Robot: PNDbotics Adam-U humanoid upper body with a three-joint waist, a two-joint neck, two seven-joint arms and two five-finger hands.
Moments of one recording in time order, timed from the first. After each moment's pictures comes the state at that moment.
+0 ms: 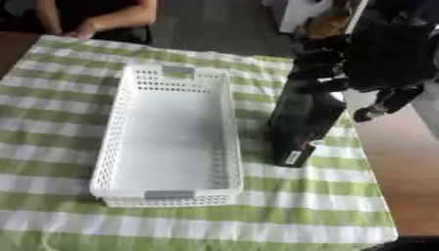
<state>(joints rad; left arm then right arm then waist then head) 0.02 0.26 0.25 -1.92 0.00 -0.14 -0.01 -0.76 -0.96 0.42 -1.63 1.35 -0.90 0.06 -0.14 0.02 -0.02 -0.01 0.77</state>
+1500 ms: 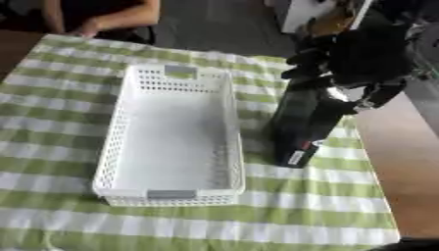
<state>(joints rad) 0.02 0.26 0.25 -1.92 0.00 -0.13 -0.01 -0.82 -0.89 0.46 -1.53 1.37 -0.90 0.11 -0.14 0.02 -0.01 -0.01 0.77</state>
